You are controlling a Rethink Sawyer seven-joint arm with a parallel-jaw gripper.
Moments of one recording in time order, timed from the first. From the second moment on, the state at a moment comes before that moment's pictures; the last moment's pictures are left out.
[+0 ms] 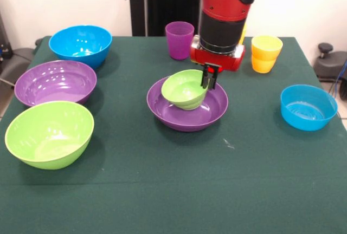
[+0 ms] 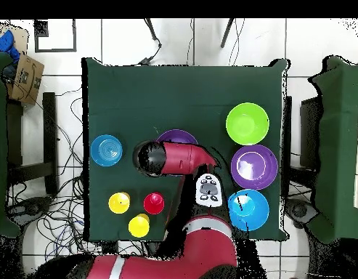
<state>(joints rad) -0.10 -0.50 -0.05 1.66 -0.03 0.47 1.97</state>
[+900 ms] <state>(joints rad) -0.03 -0.50 -0.07 1.65 0.03 0.47 1.98</state>
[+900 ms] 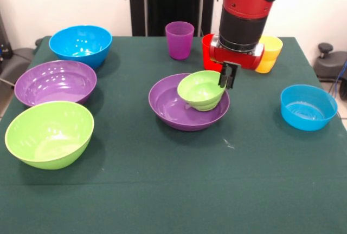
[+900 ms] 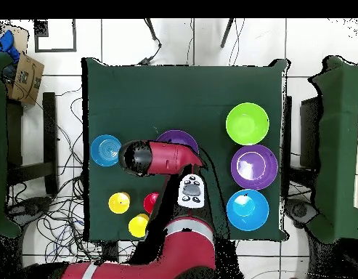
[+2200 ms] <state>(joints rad) 0.01 -0.45 -0.16 1.56 0.06 0.47 1.98</state>
